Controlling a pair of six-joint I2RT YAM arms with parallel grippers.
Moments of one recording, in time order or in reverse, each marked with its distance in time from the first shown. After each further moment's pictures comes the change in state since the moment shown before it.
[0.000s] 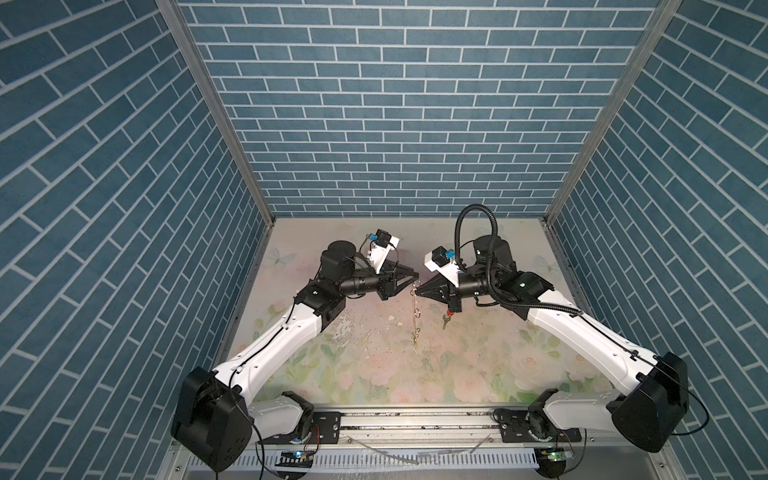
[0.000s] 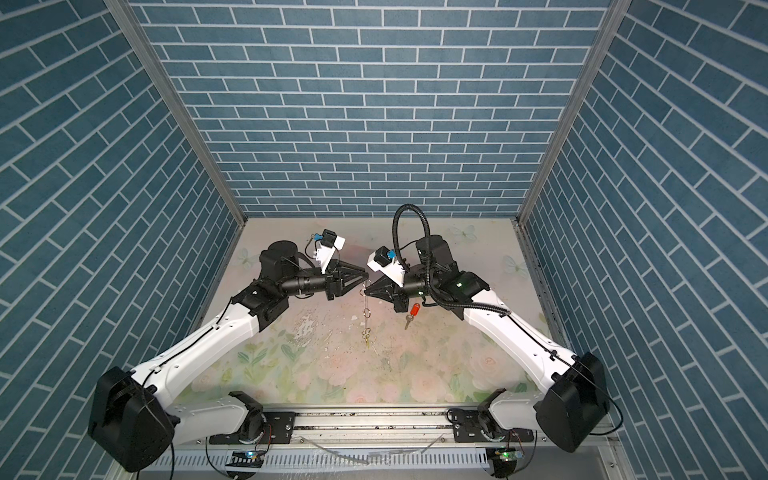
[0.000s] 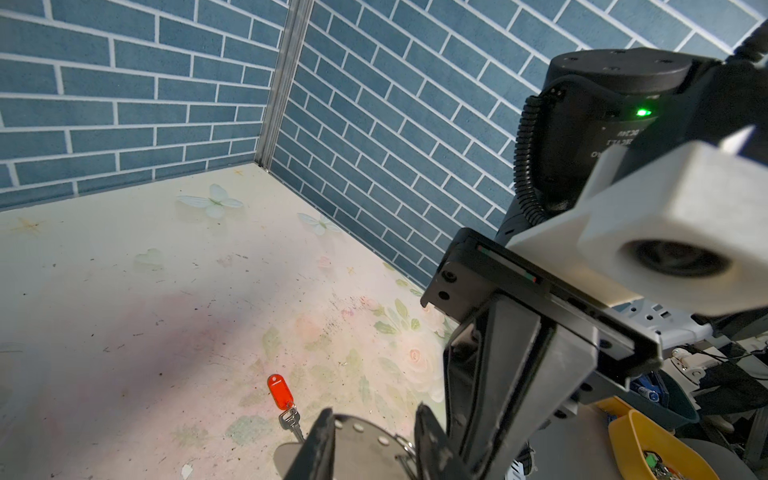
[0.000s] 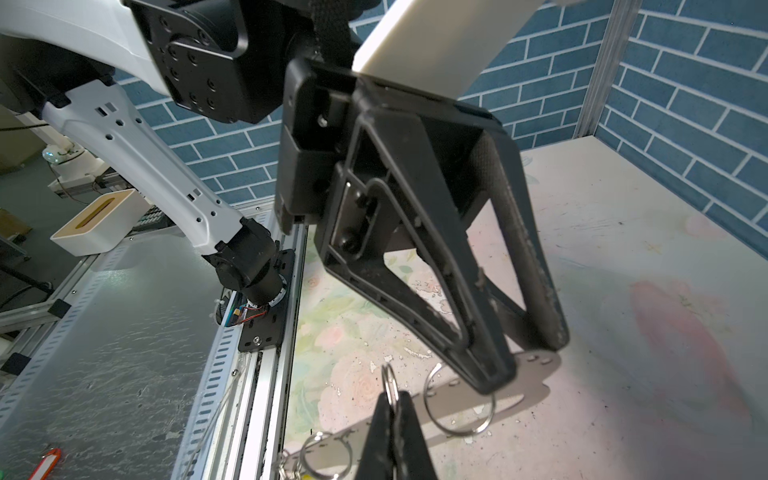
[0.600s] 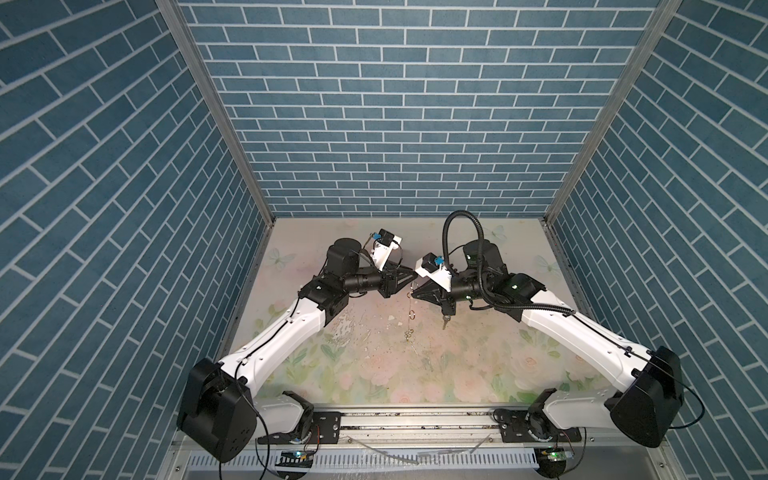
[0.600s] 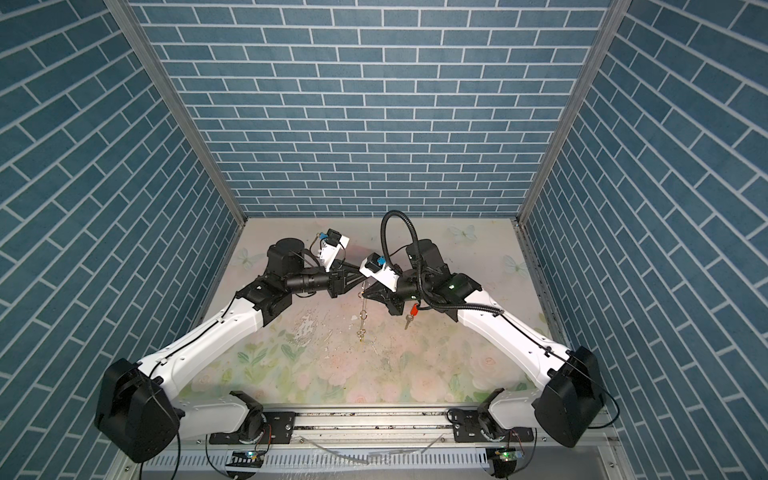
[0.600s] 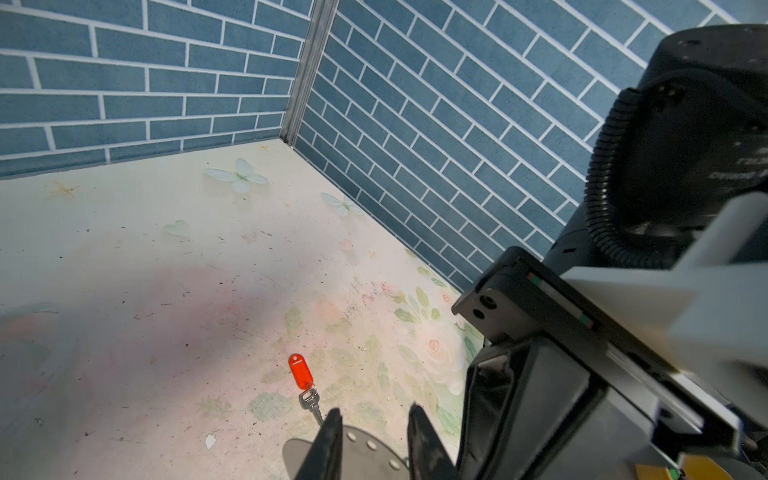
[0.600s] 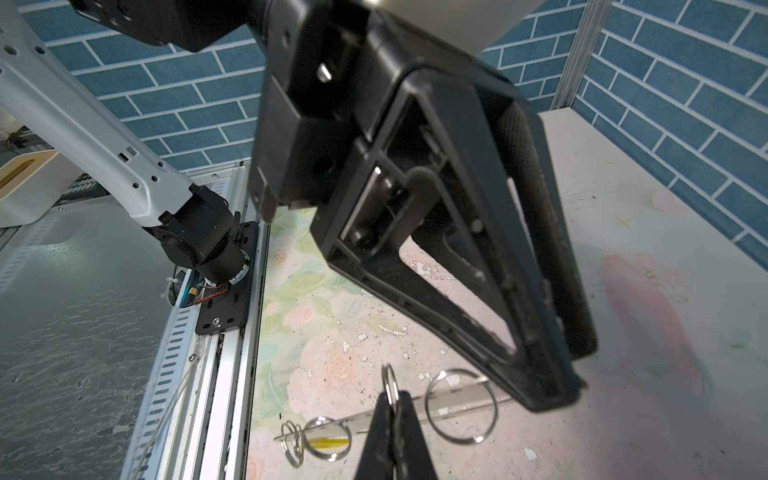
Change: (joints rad) left arm -0.006 0.045 0.039 -0.082 -0.056 0.027; right arm 0.060 0.028 0.008 -0.036 0.154 -0.055
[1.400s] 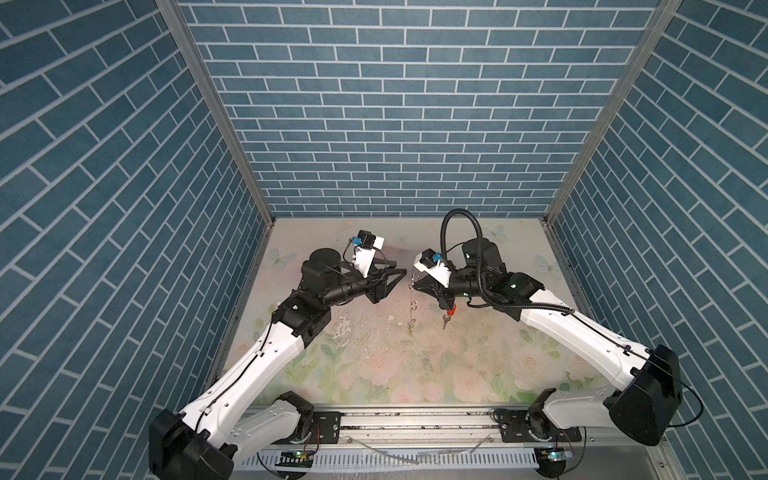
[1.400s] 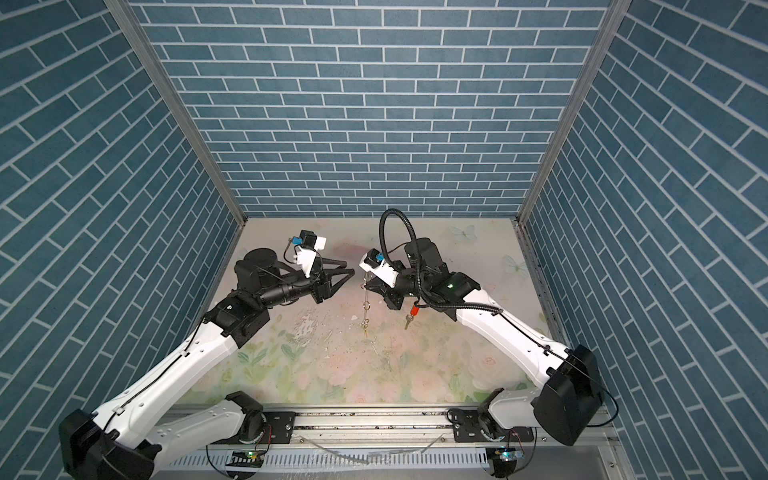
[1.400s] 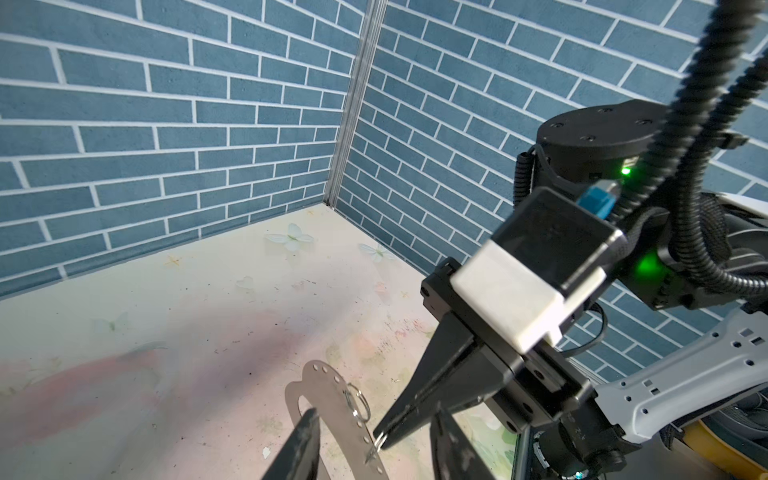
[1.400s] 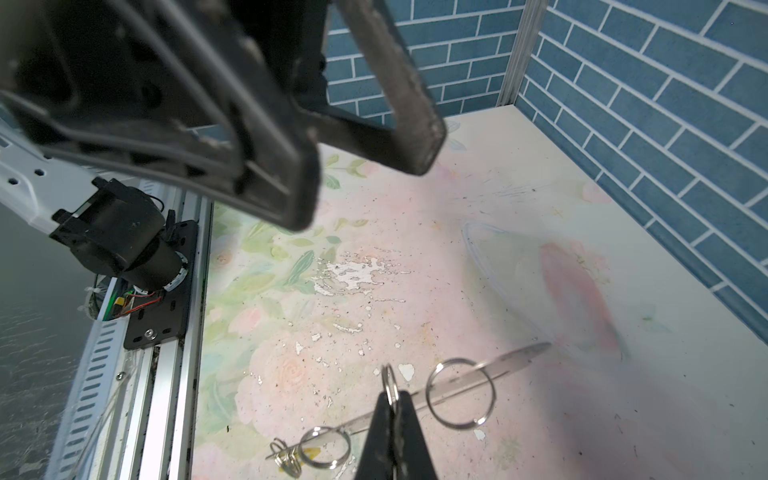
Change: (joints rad) left arm -0.007 -0.252 -0.072 -0.036 -0.175 0.052; right arm 0.006 0.006 0.008 0.037 0.151 0.000
